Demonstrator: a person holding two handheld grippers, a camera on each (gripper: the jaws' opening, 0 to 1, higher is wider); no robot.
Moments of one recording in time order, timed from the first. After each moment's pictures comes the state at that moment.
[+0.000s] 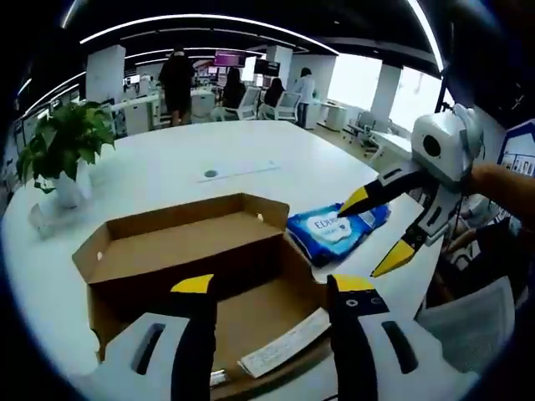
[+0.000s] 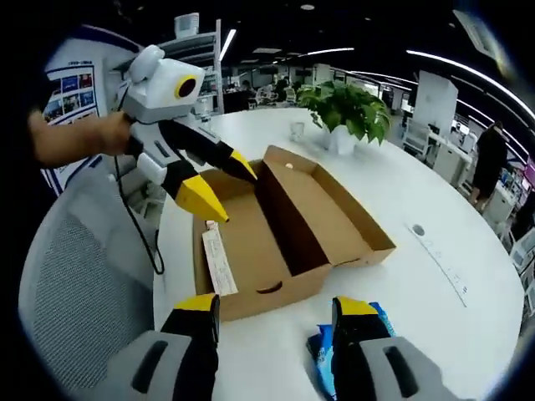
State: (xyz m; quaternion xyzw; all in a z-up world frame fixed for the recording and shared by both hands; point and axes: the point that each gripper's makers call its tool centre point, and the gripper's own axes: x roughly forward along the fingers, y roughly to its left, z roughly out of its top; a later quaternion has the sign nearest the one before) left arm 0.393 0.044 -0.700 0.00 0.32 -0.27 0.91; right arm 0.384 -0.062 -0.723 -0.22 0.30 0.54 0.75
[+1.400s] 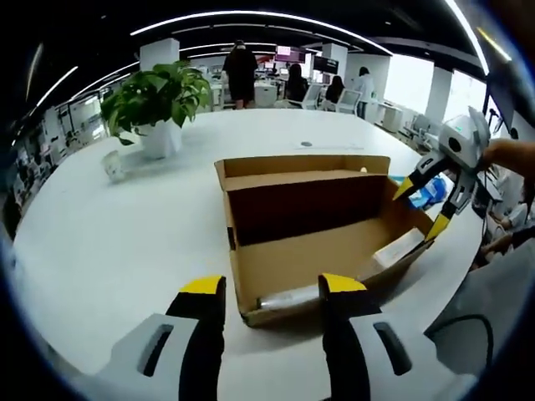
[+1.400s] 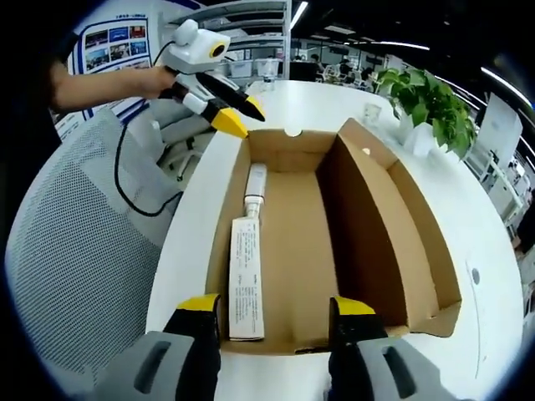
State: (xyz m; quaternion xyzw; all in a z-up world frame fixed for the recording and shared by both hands) left arm 0.337 0.223 -0.746 0.00 0.35 -0.12 0.93; right arm 0.364 0.010 -0.784 -0.32 0.32 0.64 0.63
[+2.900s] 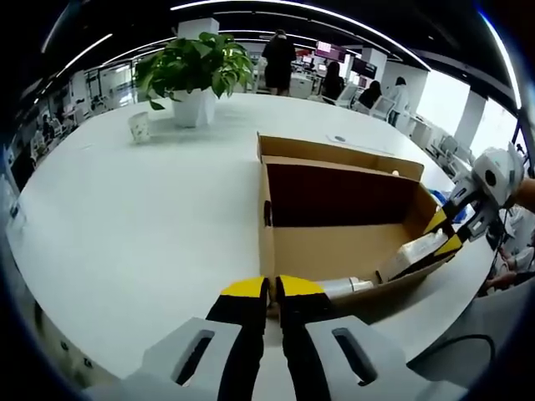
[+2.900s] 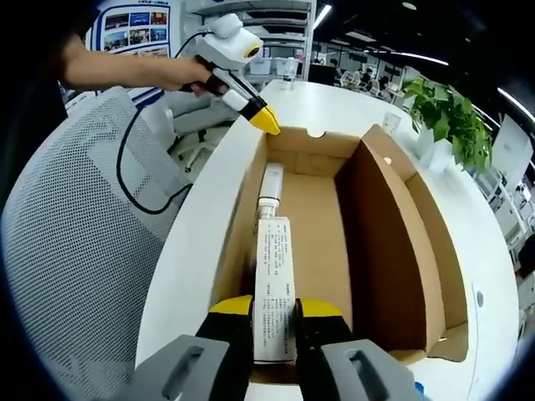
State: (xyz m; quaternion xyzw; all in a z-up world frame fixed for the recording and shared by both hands) left arm 0.335 0.244 -0.768 -0.06 0.37 -0.05 0.93; right arm 0.348 0.023 -0.791 -0.34 0.28 0.66 0.61
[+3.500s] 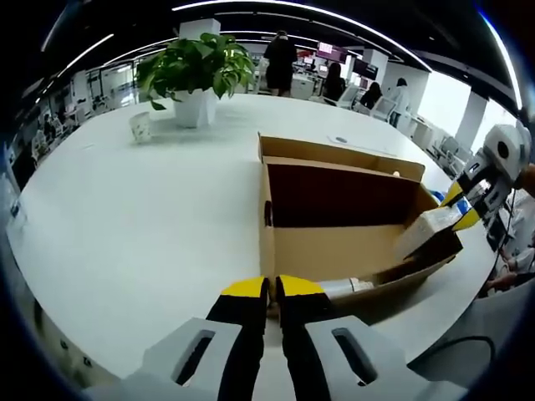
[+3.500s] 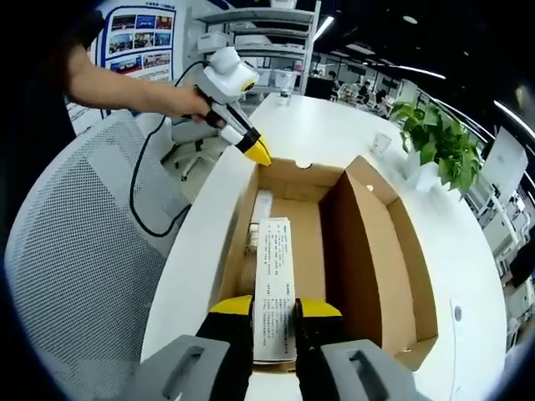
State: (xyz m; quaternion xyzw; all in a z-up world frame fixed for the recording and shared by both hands) left arm 0.334 0.245 -0.768 -0.06 0.37 -0.05 0.93; right arm 0.359 0.025 -0.742 -0.34 0.25 0.66 0.62
